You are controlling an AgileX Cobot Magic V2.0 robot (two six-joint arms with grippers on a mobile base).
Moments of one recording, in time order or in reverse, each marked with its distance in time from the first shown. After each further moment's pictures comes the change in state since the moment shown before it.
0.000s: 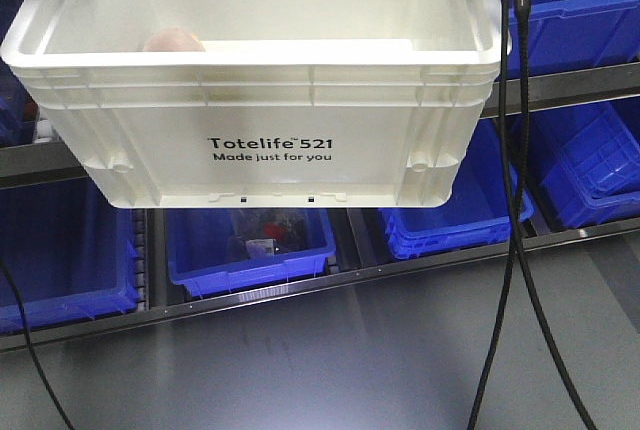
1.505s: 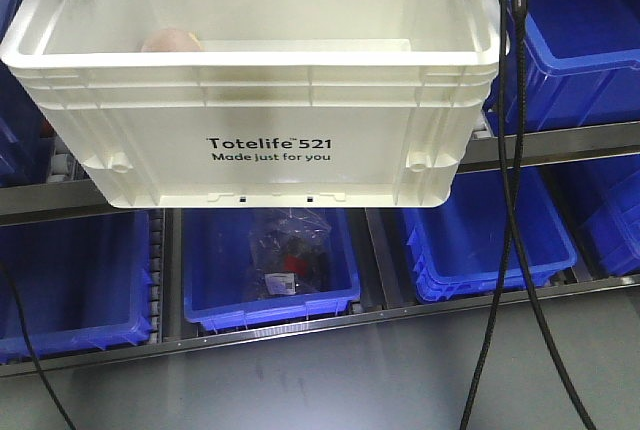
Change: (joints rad) left arm 0.000 0.000 0.000 0.003 0.000 0.000; right arm 0.000 0.000 0.000 0.002 -0.001 0.000
